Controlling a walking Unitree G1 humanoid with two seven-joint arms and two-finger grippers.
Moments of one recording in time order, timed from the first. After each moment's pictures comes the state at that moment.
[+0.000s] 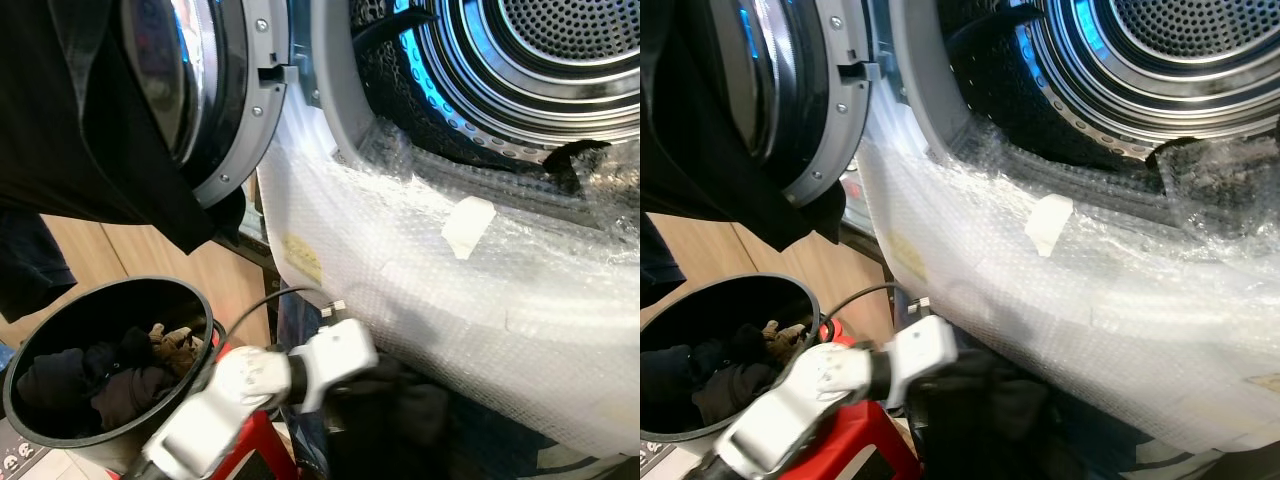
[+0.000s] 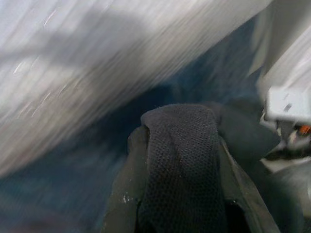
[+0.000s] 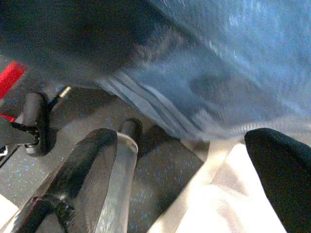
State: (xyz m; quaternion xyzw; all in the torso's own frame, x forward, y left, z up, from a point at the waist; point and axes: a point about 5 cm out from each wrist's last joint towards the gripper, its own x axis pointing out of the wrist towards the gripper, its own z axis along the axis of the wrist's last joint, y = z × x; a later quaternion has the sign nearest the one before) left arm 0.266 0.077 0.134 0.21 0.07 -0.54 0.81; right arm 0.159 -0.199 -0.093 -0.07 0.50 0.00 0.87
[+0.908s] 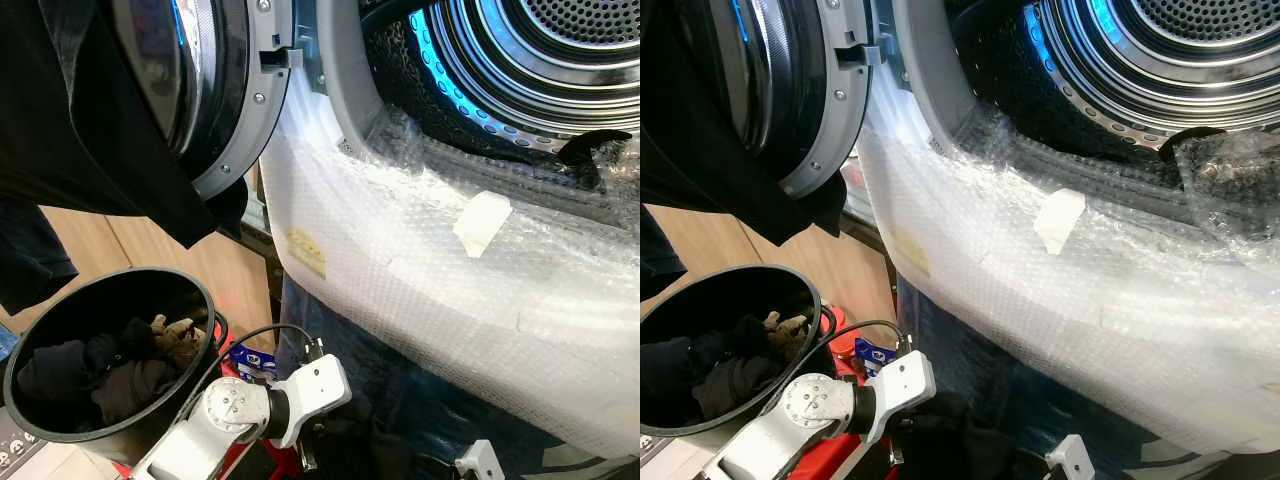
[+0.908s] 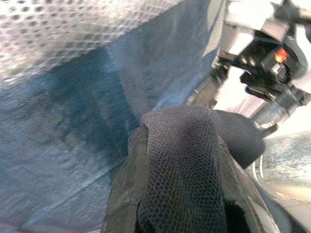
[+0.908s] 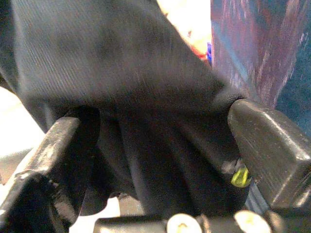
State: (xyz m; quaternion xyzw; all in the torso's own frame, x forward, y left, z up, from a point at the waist) left arm 0.245 0.063 0.108 0.19 0.12 -0.59 0.77; right arm 0.191 -0.200 -0.017 0.11 0.23 0.41 0.87
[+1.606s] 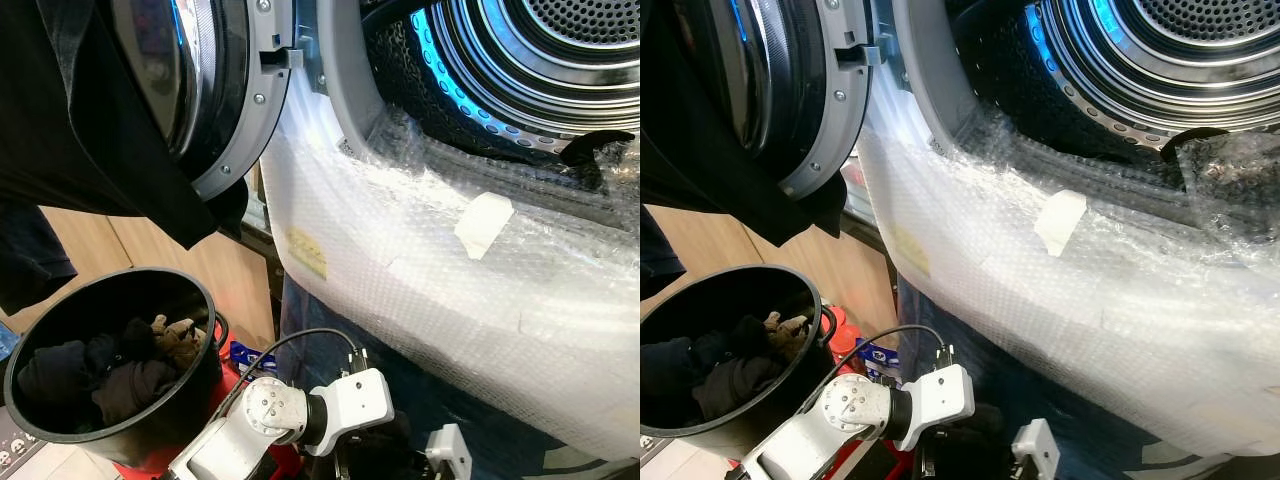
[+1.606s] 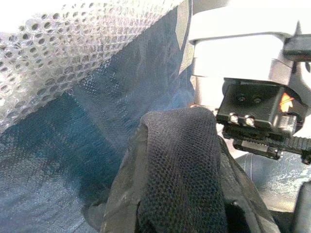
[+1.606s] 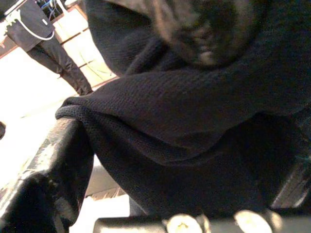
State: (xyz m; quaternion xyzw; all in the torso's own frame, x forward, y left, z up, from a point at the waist) left arm 0.240 0.026 0.113 0.20 0.08 -0.64 0.74; right arm 0.193 -0.151 0.007 0.12 0.21 0.53 0.82
